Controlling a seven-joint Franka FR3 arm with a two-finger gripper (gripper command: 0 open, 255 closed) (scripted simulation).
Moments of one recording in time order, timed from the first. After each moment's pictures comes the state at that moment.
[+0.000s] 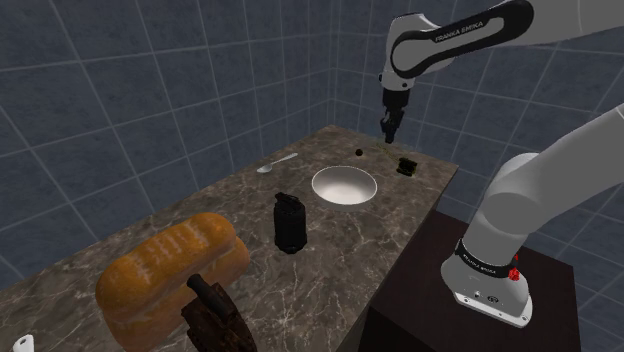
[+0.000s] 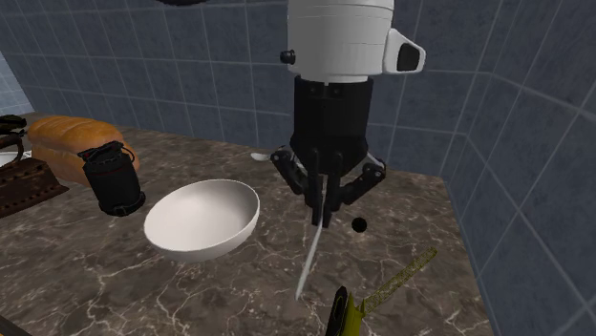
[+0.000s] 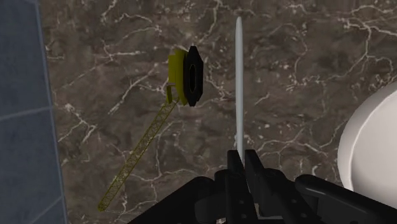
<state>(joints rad) -0.11 -0.52 -0.20 -2.49 -0.12 1.93 -0.23</state>
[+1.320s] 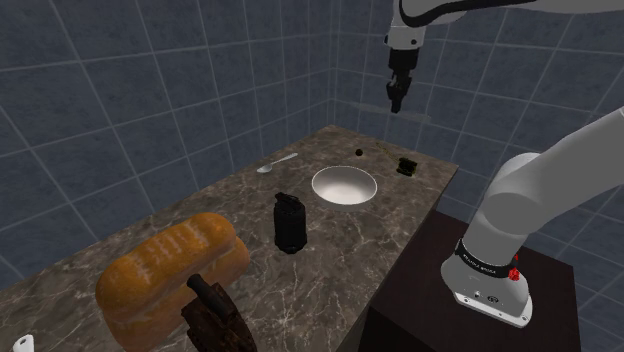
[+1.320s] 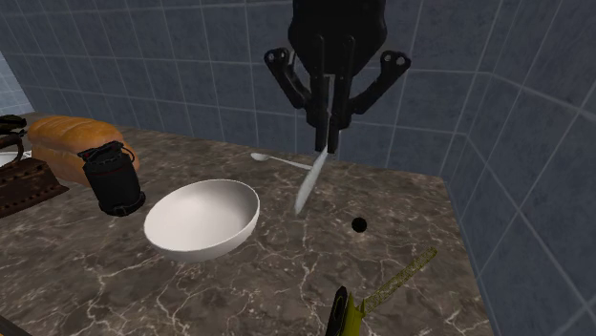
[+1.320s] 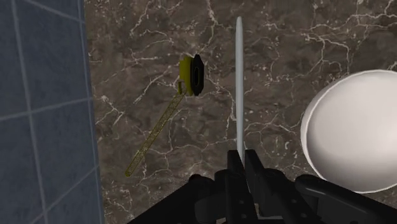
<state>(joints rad) -0.11 -0.54 -0.18 -2.24 -0.10 1.65 -0.23</state>
